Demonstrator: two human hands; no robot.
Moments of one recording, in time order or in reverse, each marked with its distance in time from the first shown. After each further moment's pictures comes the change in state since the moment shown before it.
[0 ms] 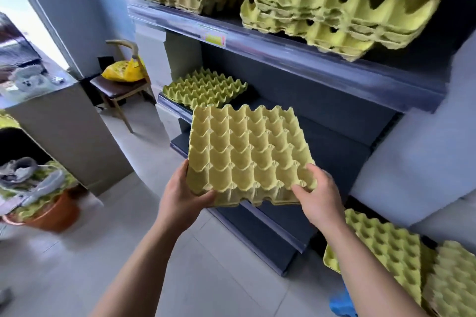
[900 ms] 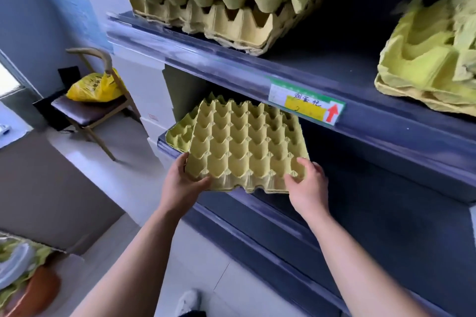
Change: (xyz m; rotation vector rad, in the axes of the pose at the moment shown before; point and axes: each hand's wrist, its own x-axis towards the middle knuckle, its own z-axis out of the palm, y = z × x) left_hand 0.390 -0.085 -0.062 -0.106 -0.117 -0.049; right_hand 0.266 -0.137 0.221 -0.039 0.188 0.131
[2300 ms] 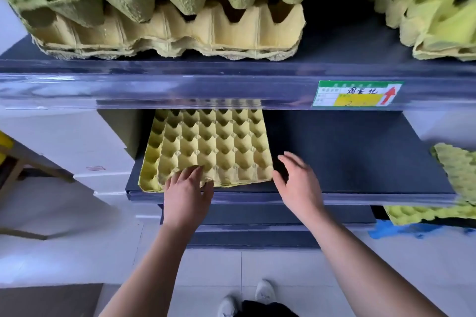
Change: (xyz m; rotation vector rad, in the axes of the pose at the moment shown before) left_hand 0.132 -0.028 -0.021 0.695 -0.314 0.668; right_hand -0.027 -0.052 0.082 -0.371 0.275 0.006
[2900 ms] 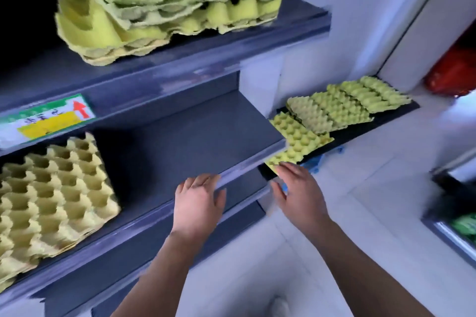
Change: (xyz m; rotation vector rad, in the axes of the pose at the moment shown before) left_hand -0.063 0.298 0.093 -0.048 -0.167 0.634; right_hand -0.158 0.207 -0.177 -0.224 0.255 0.305
